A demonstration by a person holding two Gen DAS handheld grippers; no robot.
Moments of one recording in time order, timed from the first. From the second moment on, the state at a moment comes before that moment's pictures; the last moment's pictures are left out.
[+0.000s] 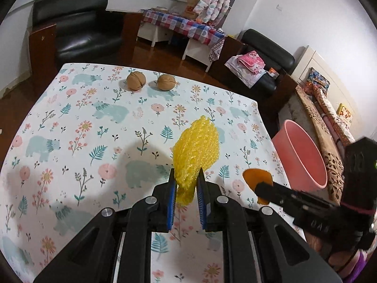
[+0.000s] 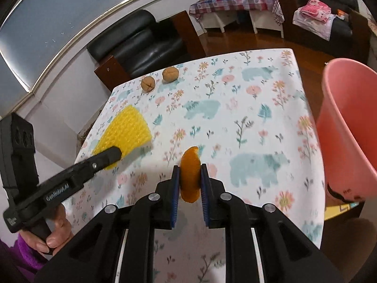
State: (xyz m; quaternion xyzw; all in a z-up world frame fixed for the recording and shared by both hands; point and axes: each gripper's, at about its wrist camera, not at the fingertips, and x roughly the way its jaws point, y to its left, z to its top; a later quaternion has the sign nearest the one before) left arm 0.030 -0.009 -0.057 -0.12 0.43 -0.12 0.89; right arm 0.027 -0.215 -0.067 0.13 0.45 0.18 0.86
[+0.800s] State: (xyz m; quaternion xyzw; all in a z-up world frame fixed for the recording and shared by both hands) left arm 0.007 -0.028 -0.055 -0.09 0.43 -0.07 0.89; right arm -0.003 -0.223 -0.071 0.13 0.43 0.20 0.87
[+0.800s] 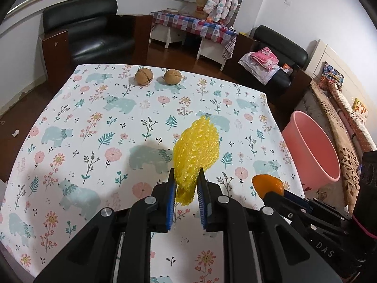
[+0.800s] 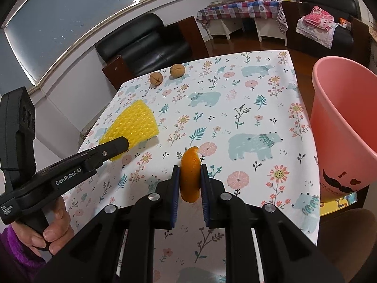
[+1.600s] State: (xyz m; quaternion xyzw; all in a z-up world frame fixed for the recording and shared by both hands) left arm 0.010 -0.036 -0.051 -0.07 0.43 -0.07 0.90; right arm -0.003 -0.224 -0.071 0.13 0.43 0.20 0.87
